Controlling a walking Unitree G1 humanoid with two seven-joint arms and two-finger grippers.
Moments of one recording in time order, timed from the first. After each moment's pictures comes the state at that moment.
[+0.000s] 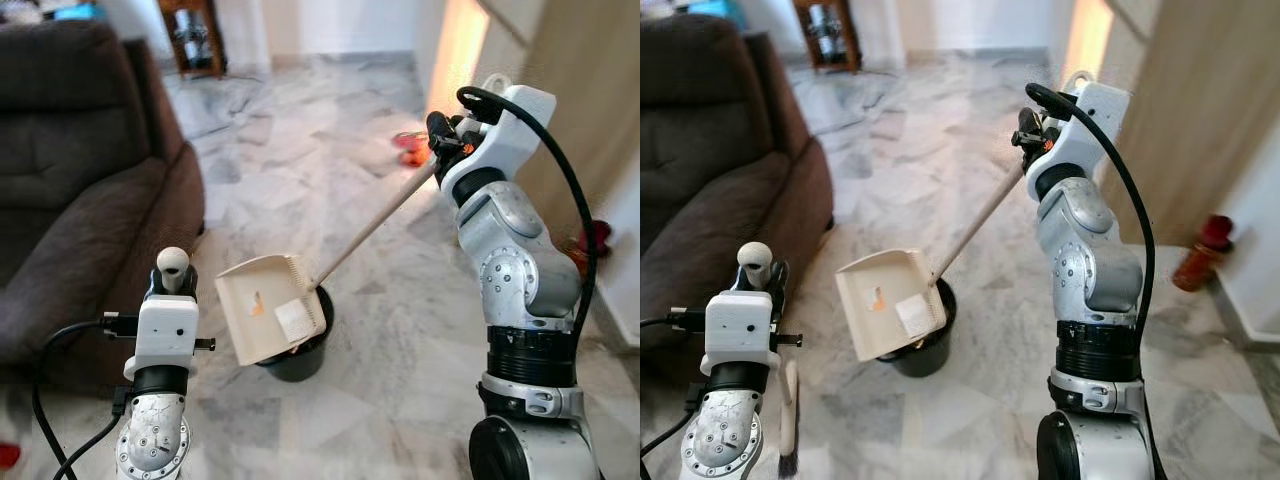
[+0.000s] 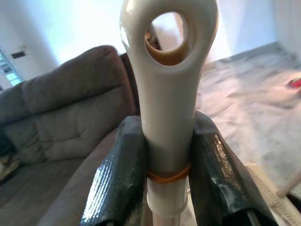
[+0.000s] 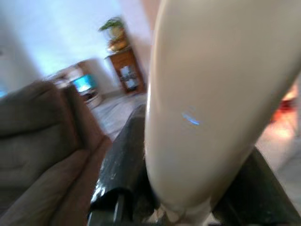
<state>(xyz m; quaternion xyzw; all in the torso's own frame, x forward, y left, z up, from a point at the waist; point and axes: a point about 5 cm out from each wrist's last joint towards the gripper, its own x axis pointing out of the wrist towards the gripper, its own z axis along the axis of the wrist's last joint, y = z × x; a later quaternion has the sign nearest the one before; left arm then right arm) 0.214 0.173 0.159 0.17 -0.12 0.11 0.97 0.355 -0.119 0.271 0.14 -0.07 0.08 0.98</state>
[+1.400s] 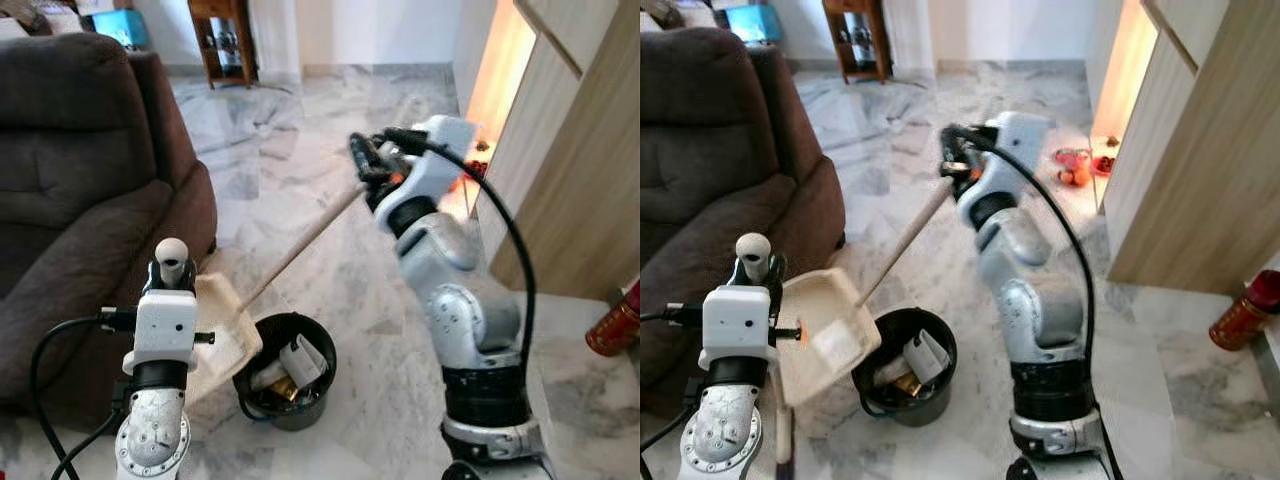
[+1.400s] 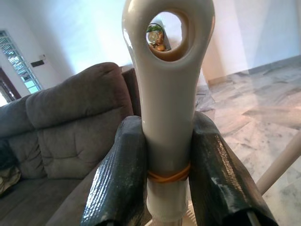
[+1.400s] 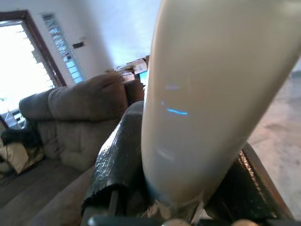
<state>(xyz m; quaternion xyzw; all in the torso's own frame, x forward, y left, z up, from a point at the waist) 0.217 0.168 0.165 0.17 -0.14 0.10 0.97 0.328 -0.063 0.257 0.14 -0.08 0.21 0.96</state>
